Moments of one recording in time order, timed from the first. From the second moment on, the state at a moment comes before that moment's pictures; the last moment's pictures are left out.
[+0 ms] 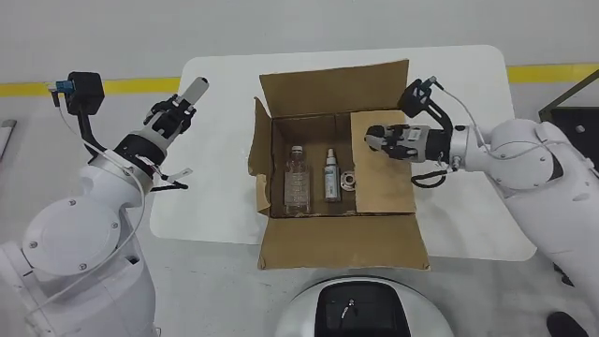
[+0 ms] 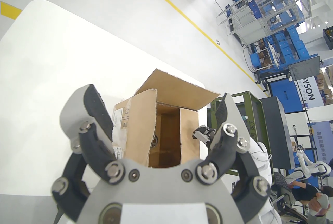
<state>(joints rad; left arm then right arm) 0.93 -1.25 -1.66 -2.20 0.64 0.48 -1.03 -0.86 -1.04 1.24 -1.63 -0.33 -0.47 0.86</state>
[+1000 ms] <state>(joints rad) 1.14 -1.19 -1.57 -2.08 0.80 -0.11 -1.11 -0.65 -1.07 1.24 -1.12 -0.09 -0.49 0.67</state>
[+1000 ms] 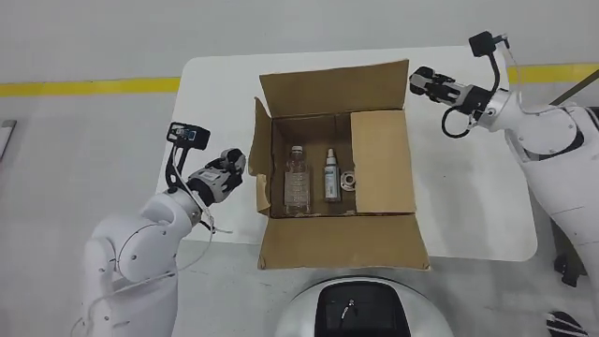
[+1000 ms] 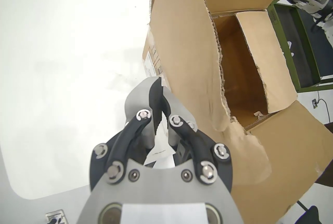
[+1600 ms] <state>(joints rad) 1.06 -1.18 -1.39 -2.09 0.69 -0.14 -1.18 -0.50 -1.11 1.13 -0.94 0.07 -0.80 0.80</state>
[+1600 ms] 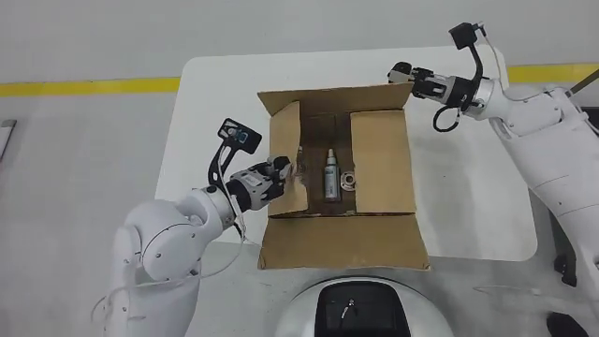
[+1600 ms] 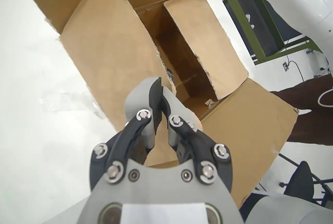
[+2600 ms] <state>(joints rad) 1.02 -1.14 -1.32 -2.01 0.70 -0.19 -1.25 -0.54 -1.07 1.20 -1.13 0.01 -0.76 0.83</state>
